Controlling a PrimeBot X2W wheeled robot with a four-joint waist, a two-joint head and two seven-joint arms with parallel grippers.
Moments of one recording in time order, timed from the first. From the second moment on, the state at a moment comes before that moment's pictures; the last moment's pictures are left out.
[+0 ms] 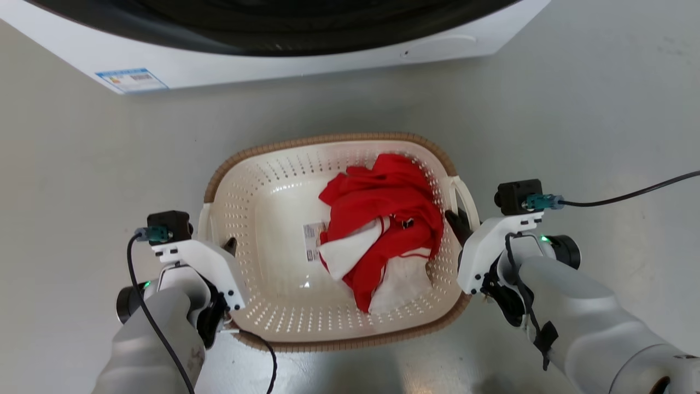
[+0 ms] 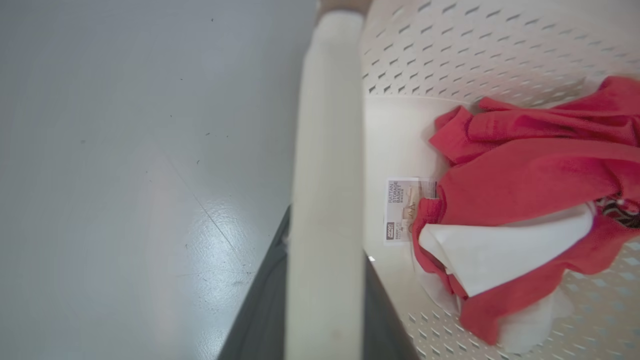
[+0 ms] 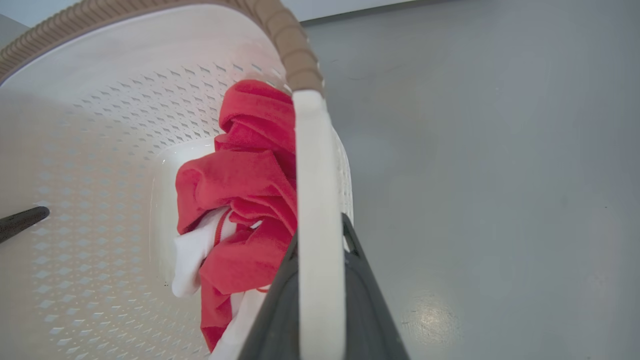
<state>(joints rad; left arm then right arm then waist) -0.78 0.09 -0.60 1.31 -0.88 -0.12 -0.13 -0.88 -0.13 1.26 1.11 1.35 0.11 -0.15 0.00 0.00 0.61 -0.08</state>
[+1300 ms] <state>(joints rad) -0.94 0.09 -0.58 1.31 -0.90 -0.12 -0.25 -1.03 -0.15 1.21 1.12 1.28 0.11 -0.25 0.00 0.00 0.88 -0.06</state>
